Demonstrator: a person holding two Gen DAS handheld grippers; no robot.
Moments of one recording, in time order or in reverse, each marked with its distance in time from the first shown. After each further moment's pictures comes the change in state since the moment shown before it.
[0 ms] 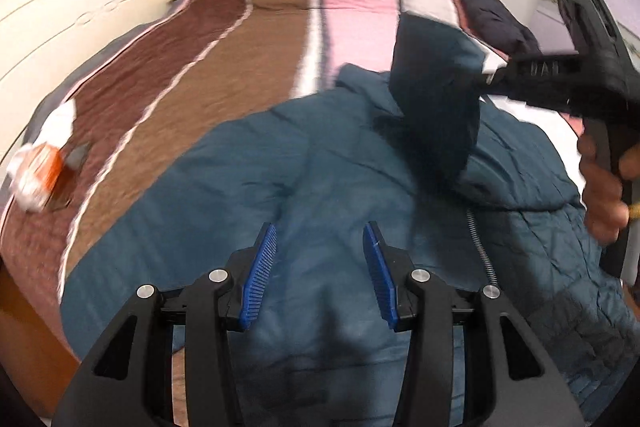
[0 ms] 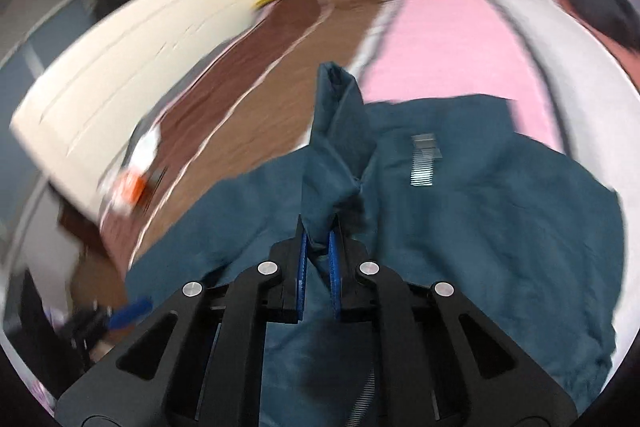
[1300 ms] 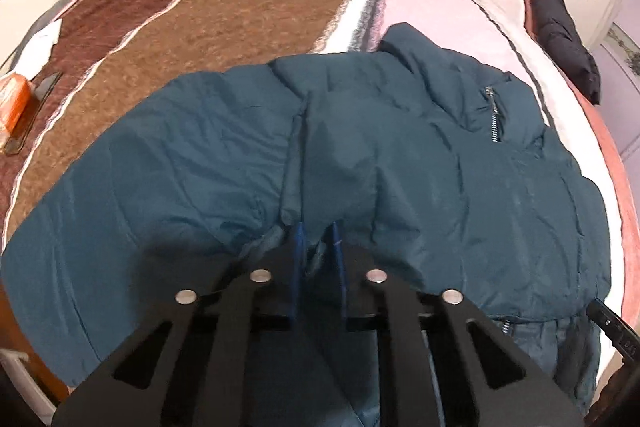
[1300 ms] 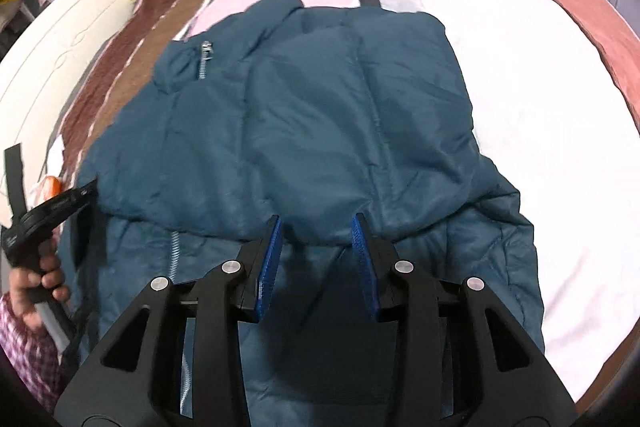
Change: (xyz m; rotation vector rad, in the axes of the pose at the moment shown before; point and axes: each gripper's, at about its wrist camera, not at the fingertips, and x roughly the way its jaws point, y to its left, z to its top) left arm 0.129 -0.008 0.038 -0.220 0.196 0.043; right arm -0.078 -0.173 -0.119 0.352 0.103 -0.318
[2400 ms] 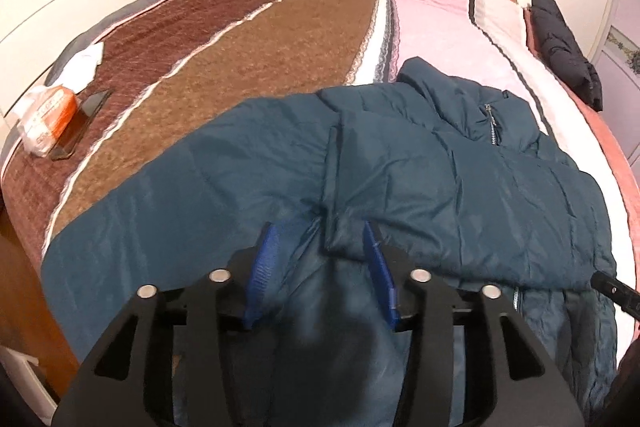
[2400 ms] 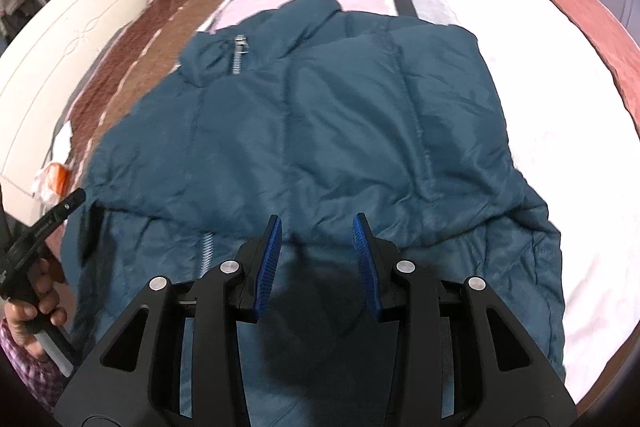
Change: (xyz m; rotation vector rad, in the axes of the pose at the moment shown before) left arm -0.065 0.028 -0.032 0.018 -0.128 0.061; right arm -0.018 0.048 -0.009 -0.077 -0.025 0.043
